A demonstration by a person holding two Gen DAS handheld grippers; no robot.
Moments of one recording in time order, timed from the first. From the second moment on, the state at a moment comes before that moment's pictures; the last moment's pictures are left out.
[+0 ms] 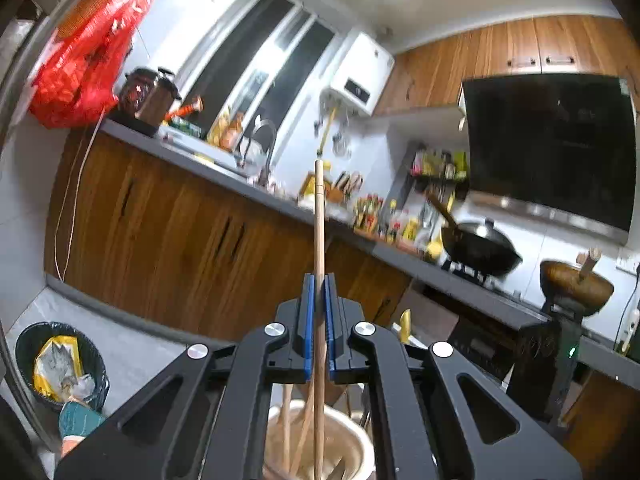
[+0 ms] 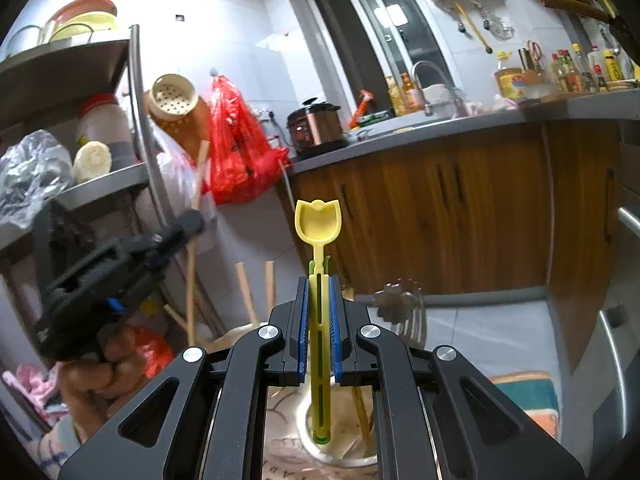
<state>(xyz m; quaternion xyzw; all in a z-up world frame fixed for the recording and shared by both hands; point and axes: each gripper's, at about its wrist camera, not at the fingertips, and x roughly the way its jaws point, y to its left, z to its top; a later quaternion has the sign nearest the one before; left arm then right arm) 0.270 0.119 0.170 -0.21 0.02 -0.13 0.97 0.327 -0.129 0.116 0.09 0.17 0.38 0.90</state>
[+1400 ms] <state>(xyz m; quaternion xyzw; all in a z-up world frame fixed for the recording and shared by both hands) 0.255 0.040 0.109 -0.07 0.10 -0.04 0.99 0.307 -0.124 0.075 0.00 0.21 0.35 0.91</state>
